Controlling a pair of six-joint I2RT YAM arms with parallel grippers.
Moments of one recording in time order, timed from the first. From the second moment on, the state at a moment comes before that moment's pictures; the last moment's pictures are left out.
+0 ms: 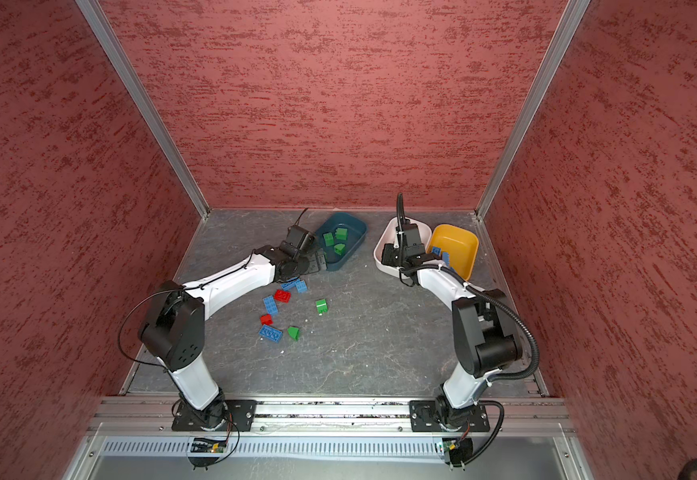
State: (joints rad) left arm -0.58 1.77 1.32 -0.52 -0.21 -0.72; right arm 0.23 1.69 1.14 -0.16 -0.08 0.38
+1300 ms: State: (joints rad) left arm -0.73 1.98 1.36 -0.74 -0.13 -0.81; right arm 0.17 1.81 1.45 -0.35 0.17 0.24
